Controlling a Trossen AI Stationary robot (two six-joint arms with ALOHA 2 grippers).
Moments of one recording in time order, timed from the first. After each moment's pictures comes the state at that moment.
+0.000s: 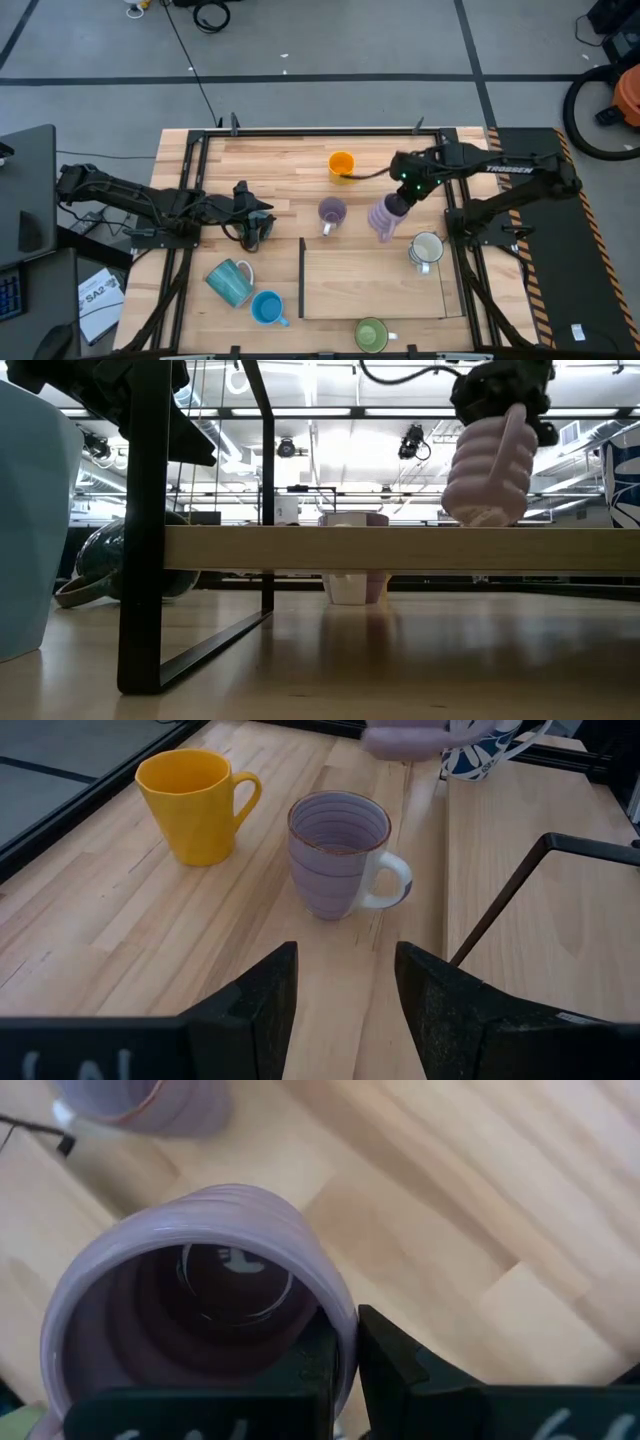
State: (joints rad) left arm -0.18 0.90 0.52 -0.10 -0.37 -0.29; right arm -0.13 1.19 1.12 -1.19 -0.04 0.74
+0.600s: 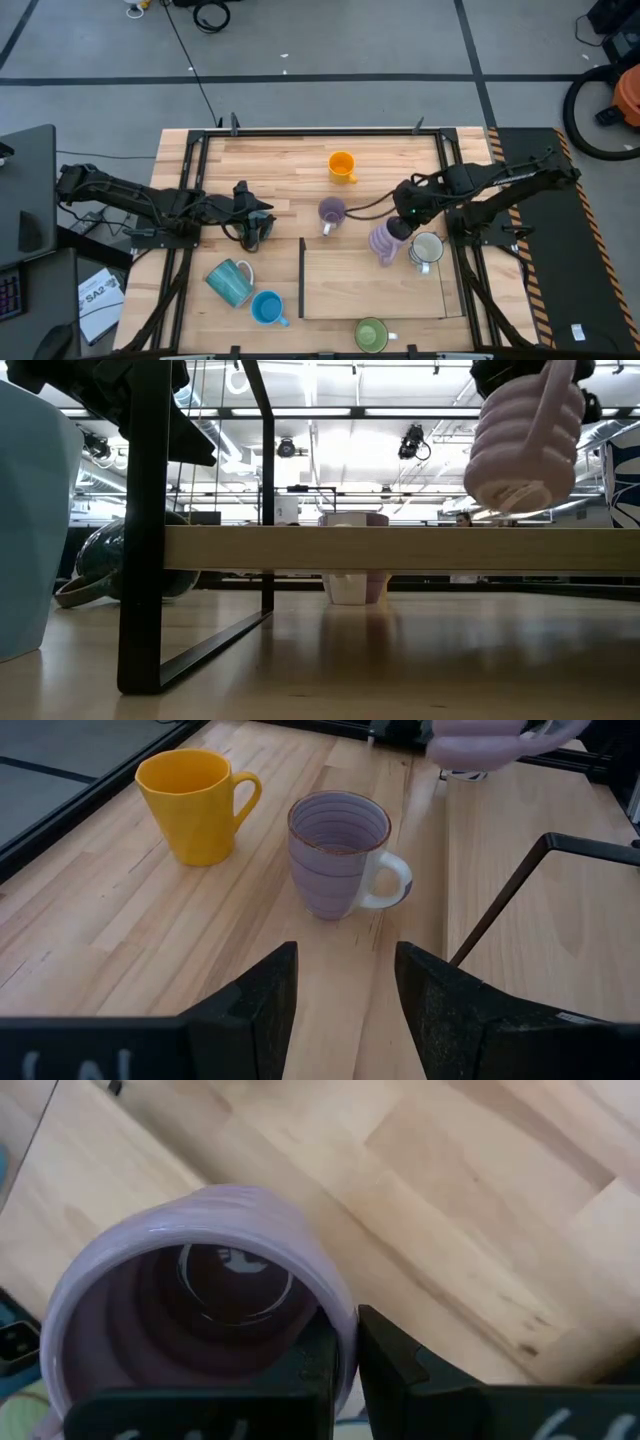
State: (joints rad) left arm -0.18 0.90 0.52 -0.10 -0.37 -0.29; right arm 0.19 1.19 1.12 -1.18 0.00 1.09
